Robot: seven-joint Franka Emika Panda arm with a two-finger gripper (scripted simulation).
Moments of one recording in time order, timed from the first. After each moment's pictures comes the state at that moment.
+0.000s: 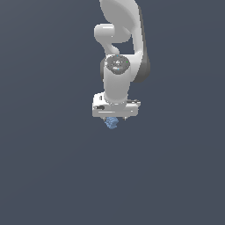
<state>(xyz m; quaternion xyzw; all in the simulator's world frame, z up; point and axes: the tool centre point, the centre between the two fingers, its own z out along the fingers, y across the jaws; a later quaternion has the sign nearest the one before) -0.018 0.010 0.156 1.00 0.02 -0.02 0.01</state>
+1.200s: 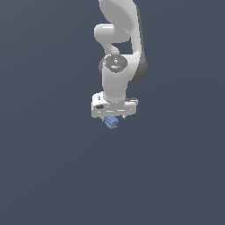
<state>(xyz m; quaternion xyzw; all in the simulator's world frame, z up) -0.024 0.004 0.152 1.00 0.05 -0.01 0.01</state>
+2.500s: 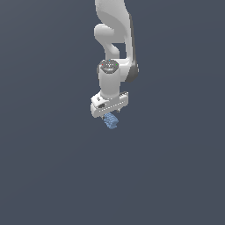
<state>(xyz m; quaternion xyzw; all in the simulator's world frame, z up) -0.088 -0.011 0.104 0.97 0.24 0.00 0.00</state>
